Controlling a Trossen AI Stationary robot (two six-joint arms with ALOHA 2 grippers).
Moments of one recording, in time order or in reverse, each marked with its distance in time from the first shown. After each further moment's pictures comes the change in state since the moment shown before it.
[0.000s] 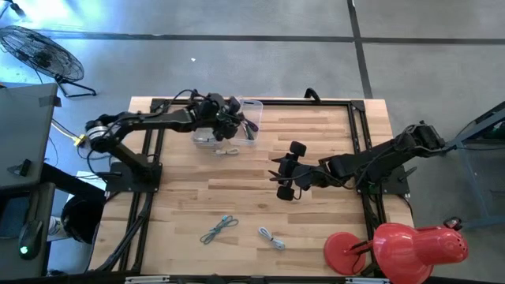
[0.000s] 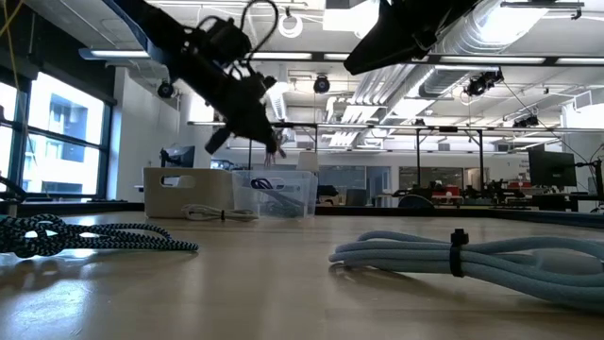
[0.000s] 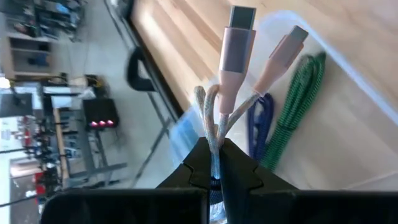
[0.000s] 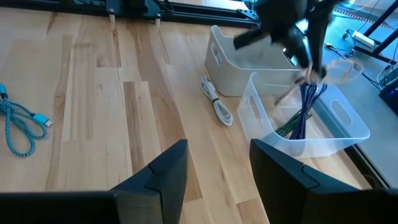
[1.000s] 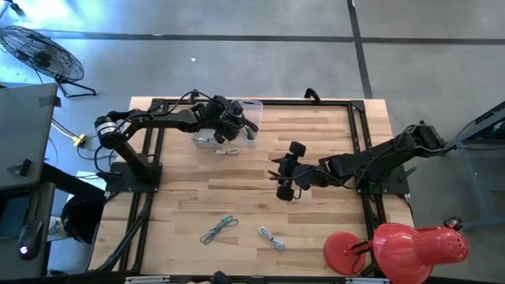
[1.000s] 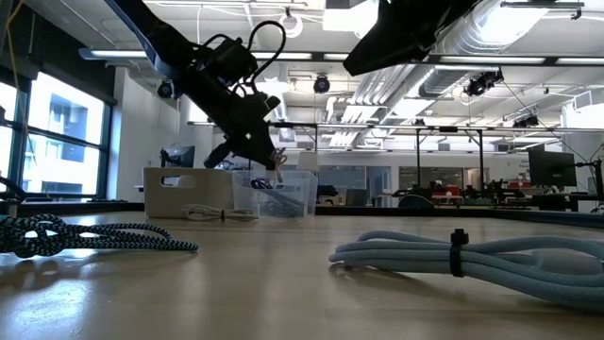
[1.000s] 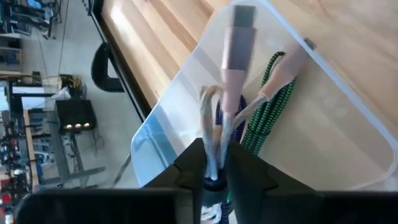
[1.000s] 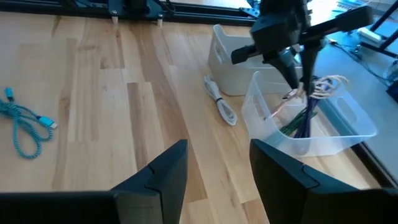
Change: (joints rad) left arm 0.013 0.094 0.000 0.011 0.035 -0.018; right arm -0.003 0.000 -0.001 0.002 -0.026 0.020
